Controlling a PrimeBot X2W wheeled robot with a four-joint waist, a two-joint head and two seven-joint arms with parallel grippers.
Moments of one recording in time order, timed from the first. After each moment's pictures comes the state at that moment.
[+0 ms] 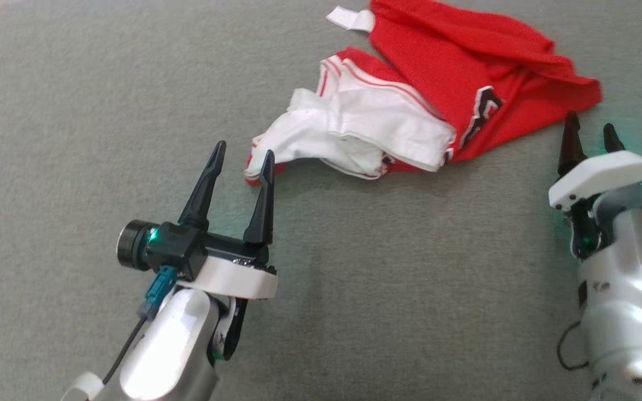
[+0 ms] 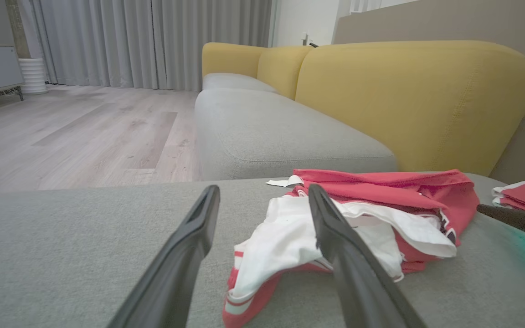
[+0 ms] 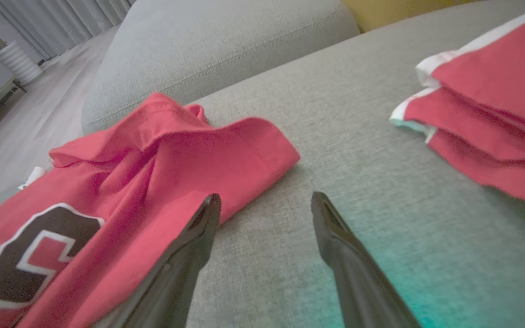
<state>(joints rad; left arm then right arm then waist) -0.36 0.12 -0.49 0.25 -0.34 0.10 -0.26 -0.66 -0.05 -0.34 0.86 0.10 0.13 -0.04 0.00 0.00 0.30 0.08</state>
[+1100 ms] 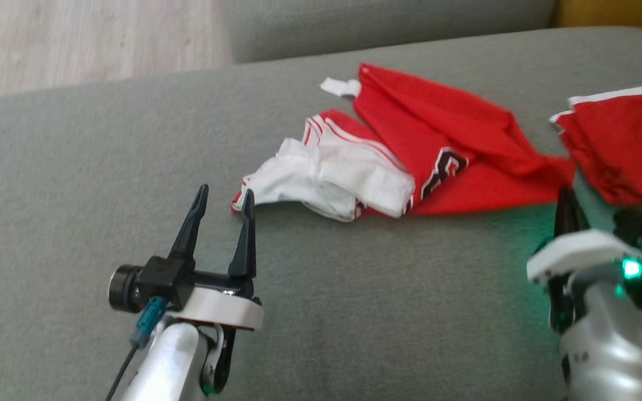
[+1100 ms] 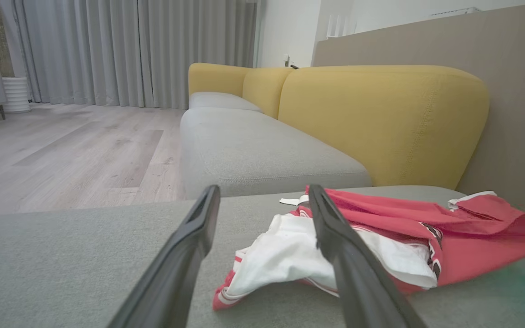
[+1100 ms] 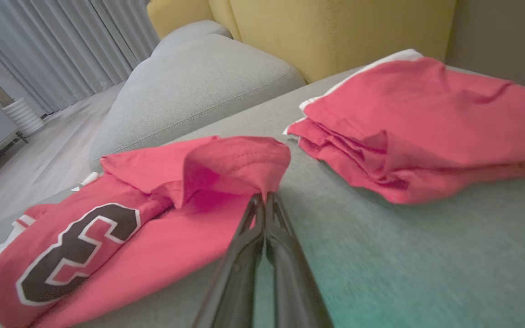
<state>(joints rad) -0.25 0.06 -0.36 0.31 -0.27 0.04 -0.26 -0.52 -0.05 -0.24 0.95 0.16 0.13 -0.25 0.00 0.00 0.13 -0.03</state>
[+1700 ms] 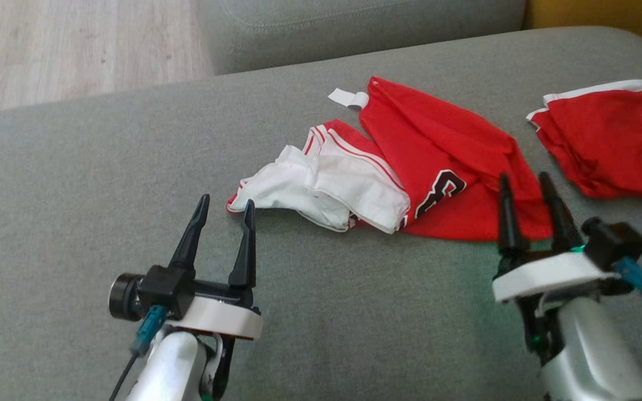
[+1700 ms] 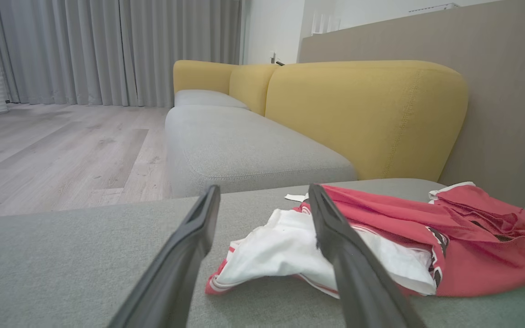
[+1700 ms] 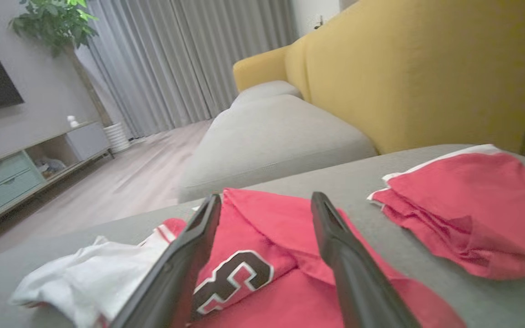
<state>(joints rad) -0.22 0.06 -0.34 0.31 -0.24 0.02 -0.26 -0.27 -0.05 0.02 0.49 0.26 0.13 -0.25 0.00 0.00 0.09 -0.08</state>
